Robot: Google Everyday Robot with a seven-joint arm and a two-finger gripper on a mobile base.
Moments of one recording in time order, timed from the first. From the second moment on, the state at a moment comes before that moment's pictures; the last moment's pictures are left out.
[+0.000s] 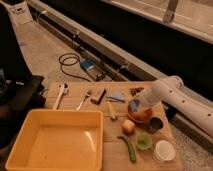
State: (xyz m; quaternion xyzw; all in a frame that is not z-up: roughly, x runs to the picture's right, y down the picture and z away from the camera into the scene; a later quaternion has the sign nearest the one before) arm 0.193 0.089 0.805 -0.17 -0.15 -0.04 0.97
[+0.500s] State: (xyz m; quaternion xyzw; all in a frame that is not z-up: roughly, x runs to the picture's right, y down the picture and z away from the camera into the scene) arm 0.193 0.089 0.805 -0.17 -0.15 -0.04 0.97
